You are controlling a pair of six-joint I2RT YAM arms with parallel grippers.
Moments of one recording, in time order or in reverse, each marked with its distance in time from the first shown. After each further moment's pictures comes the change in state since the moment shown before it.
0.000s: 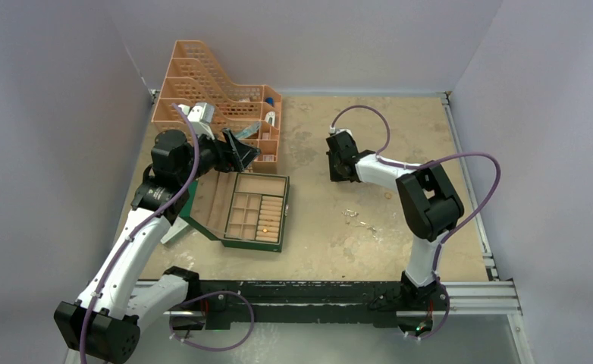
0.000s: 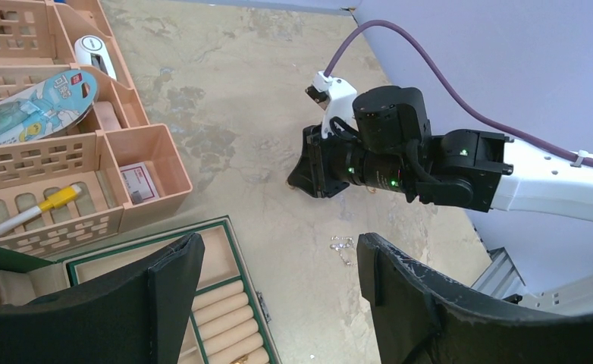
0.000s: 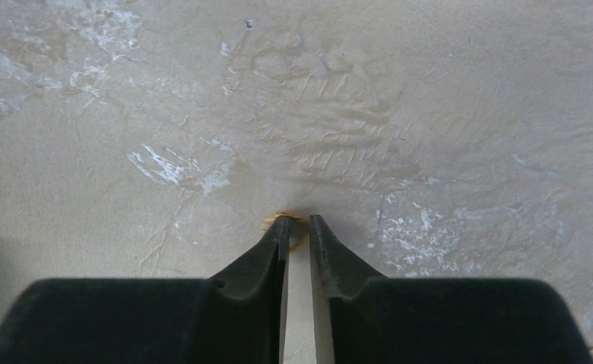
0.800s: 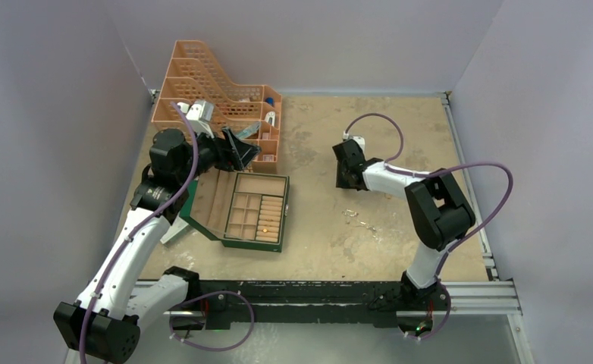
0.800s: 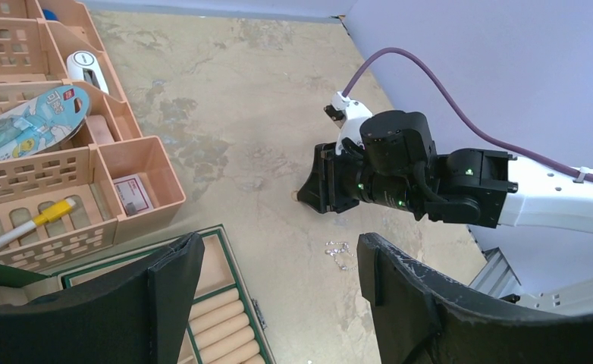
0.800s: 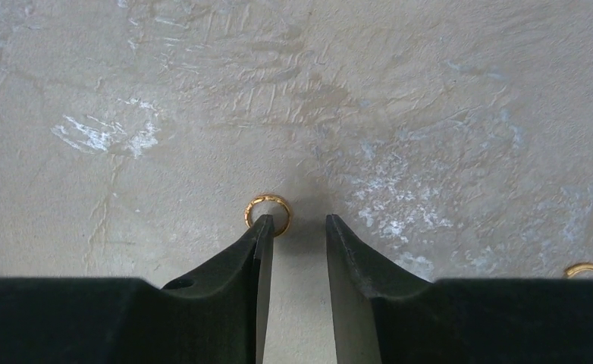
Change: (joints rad) left arm 0.000 0.000 0.011 0.020 0.017 0.001; right arm -0.005 -0.098 -0.127 0.001 0.072 0.140
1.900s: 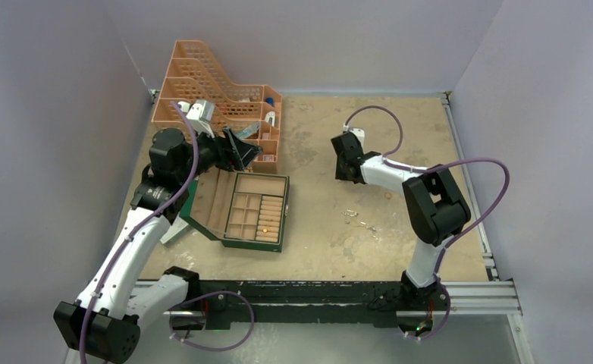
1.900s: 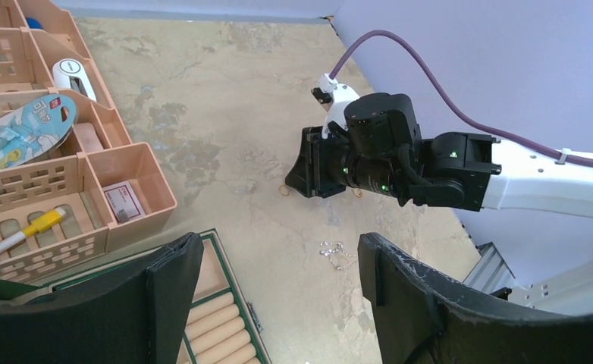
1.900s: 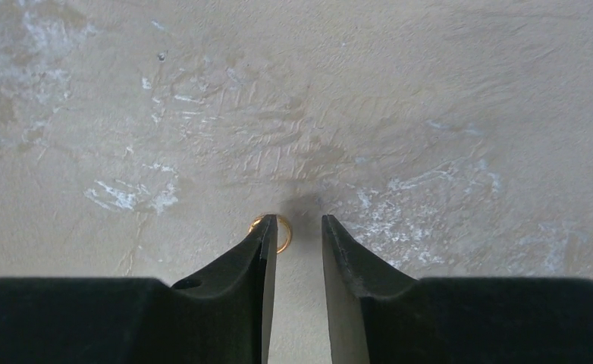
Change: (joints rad) left arm 0.000 0.006 0.000 0.023 0.032 0.001; right arm -0.011 0.043 0.088 -0.002 0.056 0.011
